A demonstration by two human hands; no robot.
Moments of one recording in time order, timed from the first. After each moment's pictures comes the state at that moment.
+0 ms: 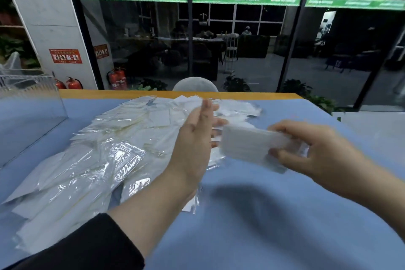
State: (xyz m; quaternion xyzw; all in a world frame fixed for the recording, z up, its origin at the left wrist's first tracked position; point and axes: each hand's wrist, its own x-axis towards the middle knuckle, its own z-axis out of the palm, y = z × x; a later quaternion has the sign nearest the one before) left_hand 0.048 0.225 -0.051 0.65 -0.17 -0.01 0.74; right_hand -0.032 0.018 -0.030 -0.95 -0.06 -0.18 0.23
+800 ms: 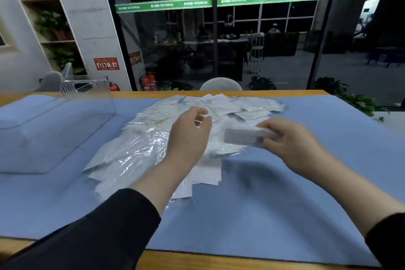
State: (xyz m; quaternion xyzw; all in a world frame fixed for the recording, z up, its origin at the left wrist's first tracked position) left_hand 0.048 0.283 -0.057 0.83 -0.12 0.17 0.52; right_hand -0.002 0.052 -0.069 -0.92 -0.07 -0.20 0.33
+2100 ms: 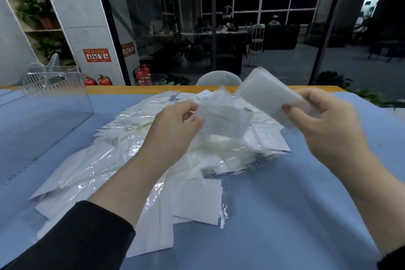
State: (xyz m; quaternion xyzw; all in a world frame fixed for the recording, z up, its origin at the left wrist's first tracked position) left_hand 0.123 0.294 -0.064 0.85 -0.16 0.15 0.48; right_hand 0.059 0.040 -0.059 -0.81 -0.02 -0.34 0.48
